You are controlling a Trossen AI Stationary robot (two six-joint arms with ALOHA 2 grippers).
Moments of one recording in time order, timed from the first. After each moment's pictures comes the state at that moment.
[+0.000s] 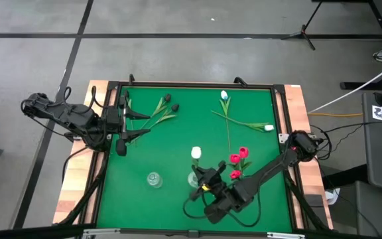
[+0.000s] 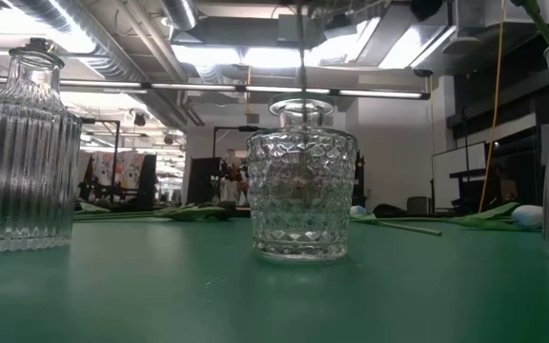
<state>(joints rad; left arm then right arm) -0.38 0.82 1.02 -0.29 -0.53 0.00 0.64 2.00 1.55 -0.39 1.23 0.99</state>
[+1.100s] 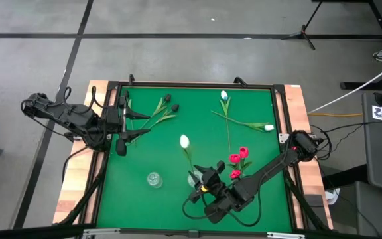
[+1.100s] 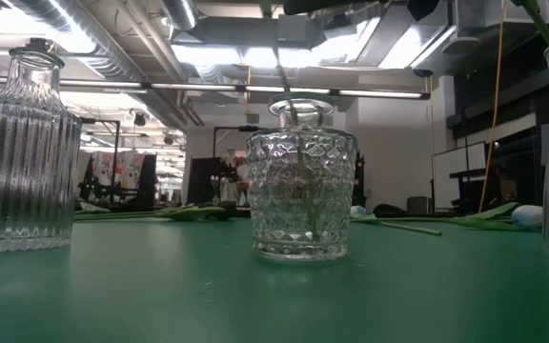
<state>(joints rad) -0.38 0.82 1.02 -0.29 -0.53 0.00 0.64 2.00 1.55 -0.39 1.17 0.94</state>
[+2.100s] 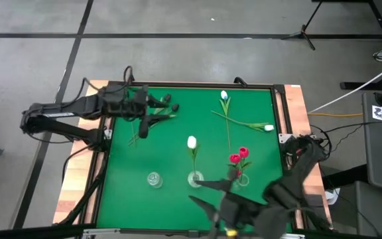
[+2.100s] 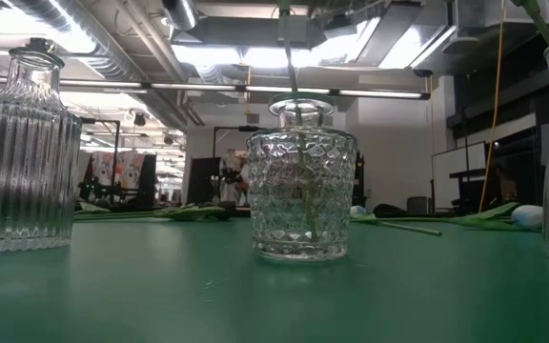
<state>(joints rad) 0.11 0.98 1.02 -0.24 0.00 -0.08 0.79 1.99 2.22 -0.34 1.11 -0.15</state>
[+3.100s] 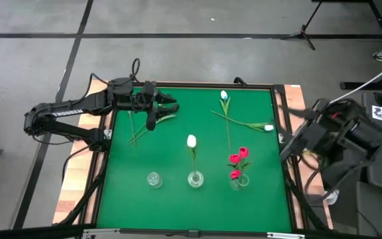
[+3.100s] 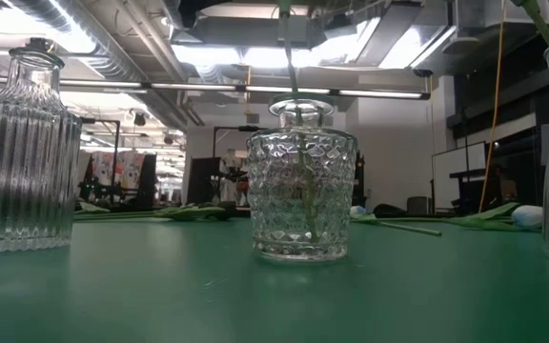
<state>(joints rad) 0.25 1.07 1.02 -0.12 0.15 -0.20 0.92 1.46 2.11 -1.57 1.52 0.45</state>
